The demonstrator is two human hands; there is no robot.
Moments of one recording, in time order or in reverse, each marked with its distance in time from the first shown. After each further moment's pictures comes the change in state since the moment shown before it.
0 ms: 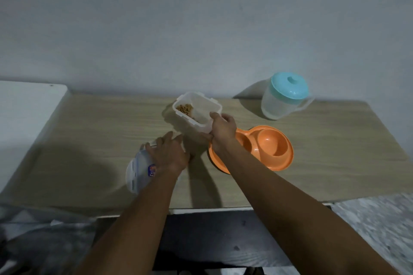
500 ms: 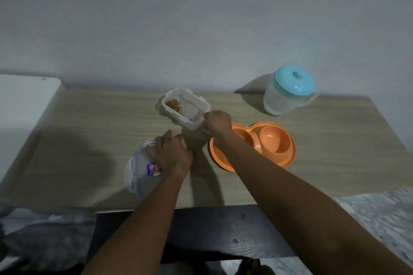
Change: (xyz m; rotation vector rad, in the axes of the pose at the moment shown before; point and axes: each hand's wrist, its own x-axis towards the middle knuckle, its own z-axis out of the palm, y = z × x) left_hand -0.007 0.009 0.002 -0.139 0.114 -0.167; right_hand 0.032 0.011 0.018 -0.405 -0.031 -0.091
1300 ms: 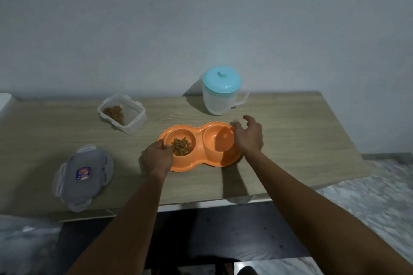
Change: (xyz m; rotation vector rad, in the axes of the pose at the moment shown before) left_hand -0.080 0.151 0.042 -0.433 -0.032 -0.198; right_hand 0.028 0.023 -0.296 -0.438 0.312 -0.246
